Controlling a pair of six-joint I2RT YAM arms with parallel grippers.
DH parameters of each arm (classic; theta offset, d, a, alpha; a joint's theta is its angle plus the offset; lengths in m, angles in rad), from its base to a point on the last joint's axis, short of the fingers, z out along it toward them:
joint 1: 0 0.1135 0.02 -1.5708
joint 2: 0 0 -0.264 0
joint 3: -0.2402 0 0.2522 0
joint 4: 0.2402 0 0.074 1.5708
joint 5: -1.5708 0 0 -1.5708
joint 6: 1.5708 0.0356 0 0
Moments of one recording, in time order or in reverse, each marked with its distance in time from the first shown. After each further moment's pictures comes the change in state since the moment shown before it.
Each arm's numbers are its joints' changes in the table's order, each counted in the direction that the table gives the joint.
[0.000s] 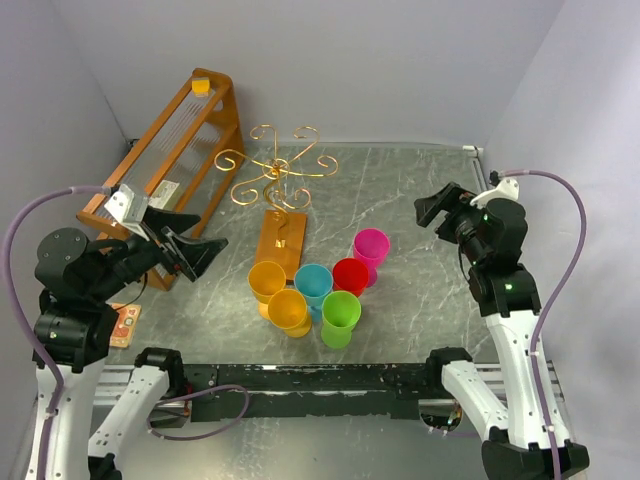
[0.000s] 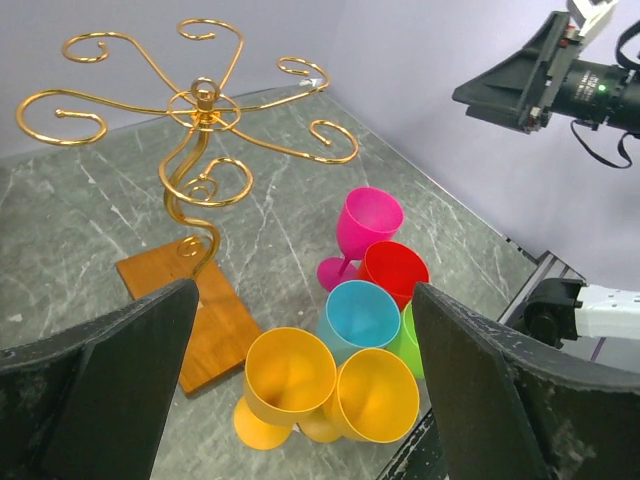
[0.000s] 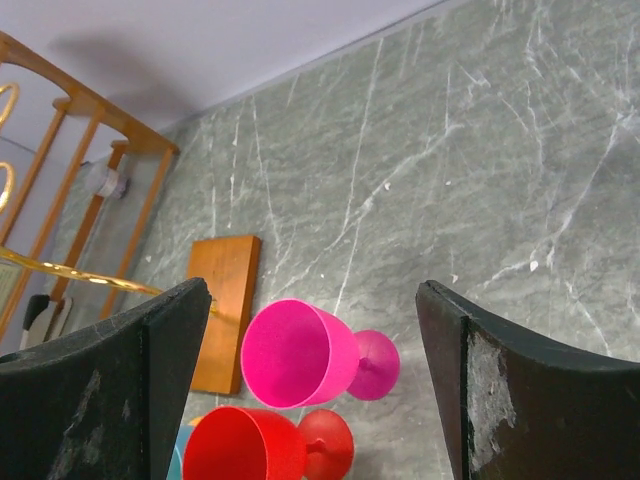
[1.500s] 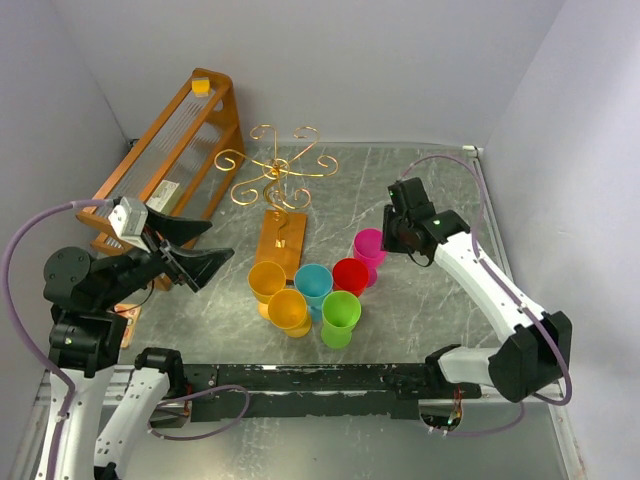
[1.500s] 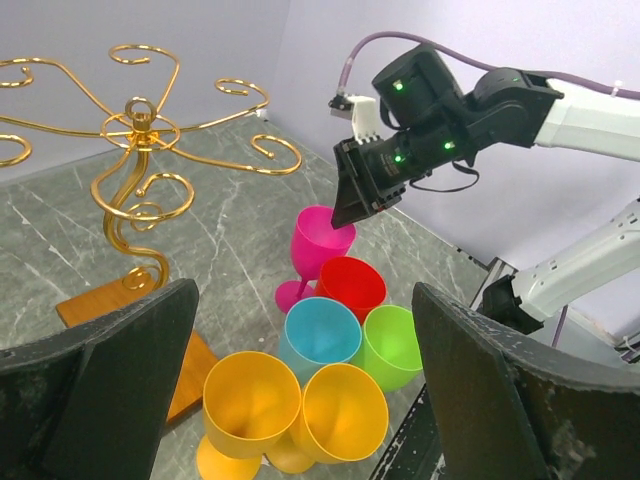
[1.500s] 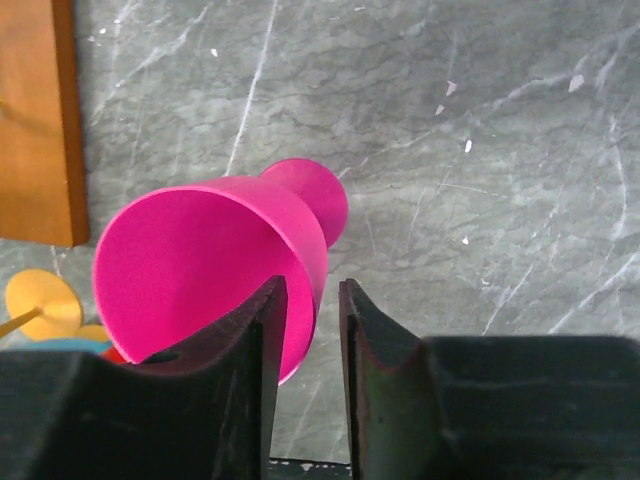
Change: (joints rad) left arm 0.000 -0.097 0.188 -0.255 -0.111 -0.121; right arm 0.345 0.487 -0.114 0.309 -0.187 -0.062
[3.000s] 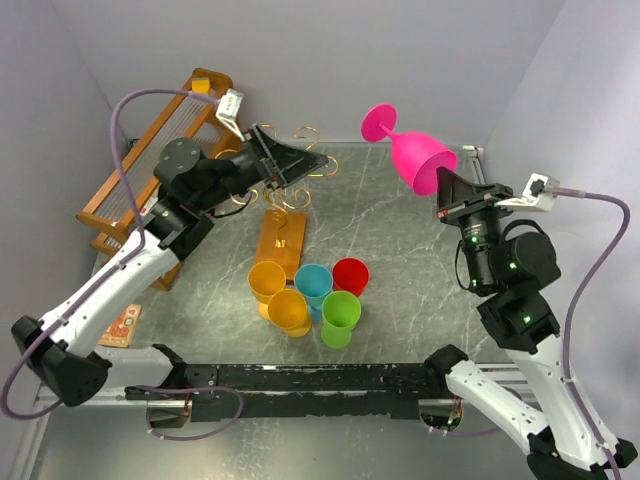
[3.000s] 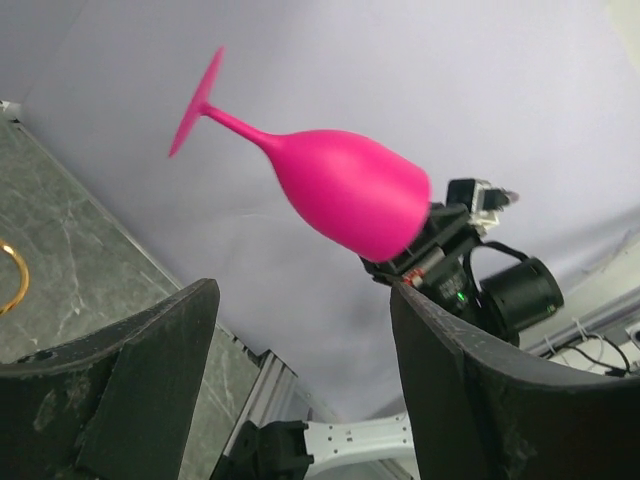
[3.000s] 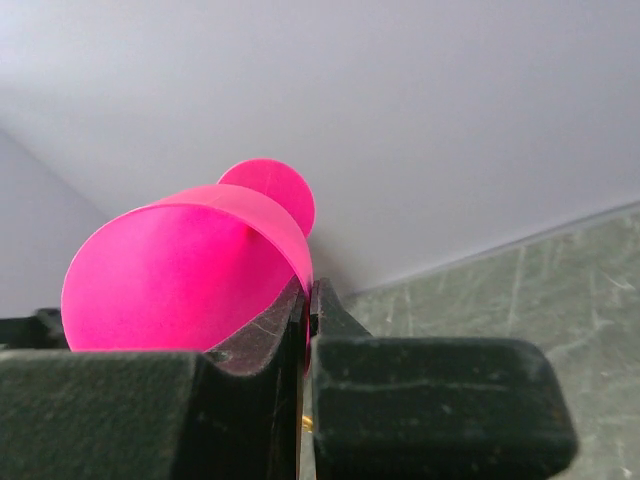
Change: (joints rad) left arm -0.503 0.716 -0.379 -0.464 0.319 -0.546; right arm 0.111 -0.584 0.034 -0.651 -0.304 0.096
